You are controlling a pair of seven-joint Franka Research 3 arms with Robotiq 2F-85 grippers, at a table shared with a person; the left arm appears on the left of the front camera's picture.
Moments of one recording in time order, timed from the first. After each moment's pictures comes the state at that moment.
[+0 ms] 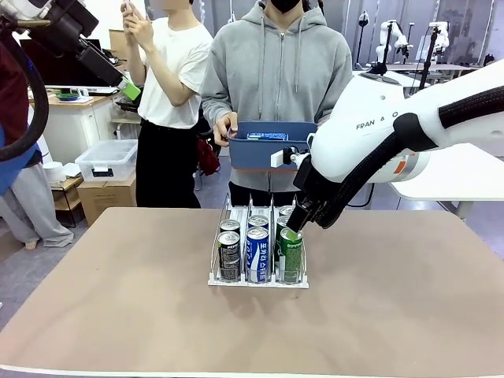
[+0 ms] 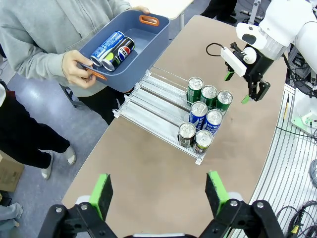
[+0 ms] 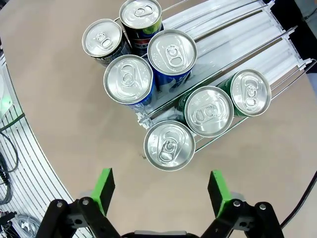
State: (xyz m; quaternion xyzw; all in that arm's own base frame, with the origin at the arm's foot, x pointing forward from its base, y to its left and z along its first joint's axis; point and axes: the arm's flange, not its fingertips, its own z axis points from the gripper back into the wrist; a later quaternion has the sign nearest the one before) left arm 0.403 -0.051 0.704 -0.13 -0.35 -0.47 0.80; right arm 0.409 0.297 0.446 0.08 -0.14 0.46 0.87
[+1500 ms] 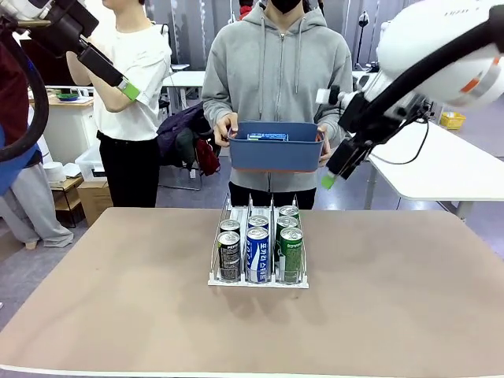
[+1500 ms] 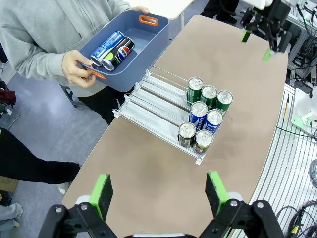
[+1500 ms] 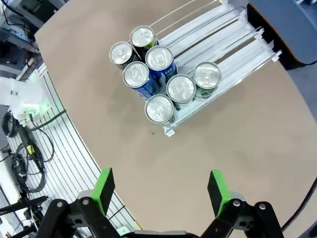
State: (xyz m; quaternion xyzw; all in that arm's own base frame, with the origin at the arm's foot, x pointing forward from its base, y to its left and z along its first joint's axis) left arm 0.403 -0.051 0.704 -0.13 -0.35 -0.47 0.80; right arm 0.416 0.210 0.576 0.16 -0.15 0.43 0.88
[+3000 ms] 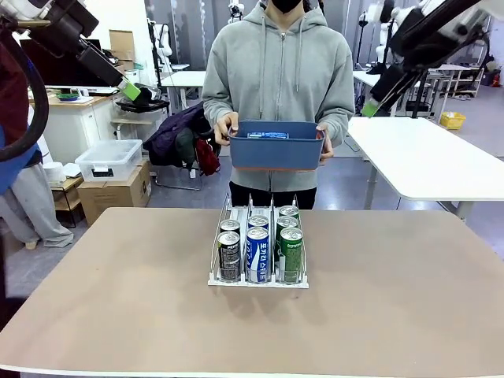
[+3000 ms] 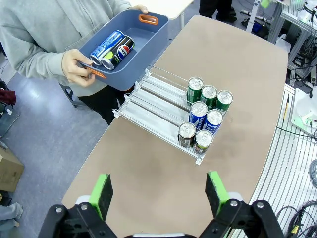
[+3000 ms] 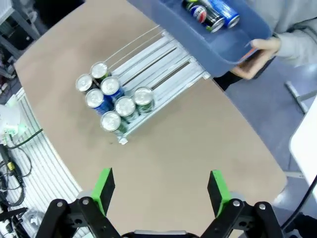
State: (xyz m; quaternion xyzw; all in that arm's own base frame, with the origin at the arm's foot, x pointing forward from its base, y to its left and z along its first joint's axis) left arm 0.403 -0.051 0.704 -0.13 -0.35 -0.47 0.80; right arm 0.437 0.141 0.688 0.10 -0.24 0.40 0.88
